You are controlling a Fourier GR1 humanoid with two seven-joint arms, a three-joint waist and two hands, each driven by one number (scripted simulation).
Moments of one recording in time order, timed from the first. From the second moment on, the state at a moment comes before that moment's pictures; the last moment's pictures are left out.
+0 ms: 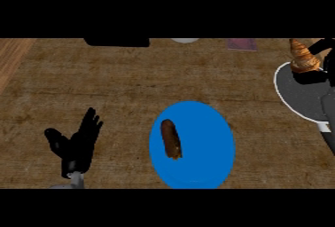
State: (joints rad) left arm 0.01 0.06 -0.03 -1.41 0.19 0.19 0.12; right arm -0.72 -0.47 -0.33 -0.75 0.92 -0.36 -0.01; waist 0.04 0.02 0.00
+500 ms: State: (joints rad) left arm -0.01 0.05 -0.06 -1.41 0.18 0.19 0.12; right arm -0.79 -0.59 -0.39 -0.37 0.94 -0.39 -0.11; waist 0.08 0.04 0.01
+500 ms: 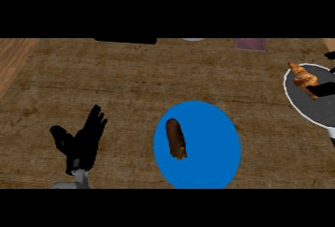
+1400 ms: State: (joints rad) left arm 0.02 0.05 -0.04 -1.42 0.19 0.18 0.12; right arm -0.86 -0.65 -0.75 -0.24 0.53 -0.12 -0.49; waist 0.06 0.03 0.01
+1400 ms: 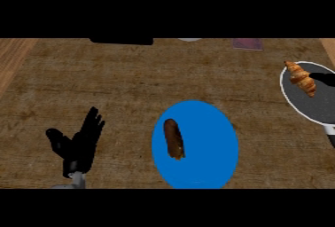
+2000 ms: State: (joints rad) left arm 0.05 0.06 -0.03 -1.43 0.19 0.19 0.11; right arm -0.71 -0.80 -0.86 -0.17 0.38 0.41 -0.67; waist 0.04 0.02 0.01
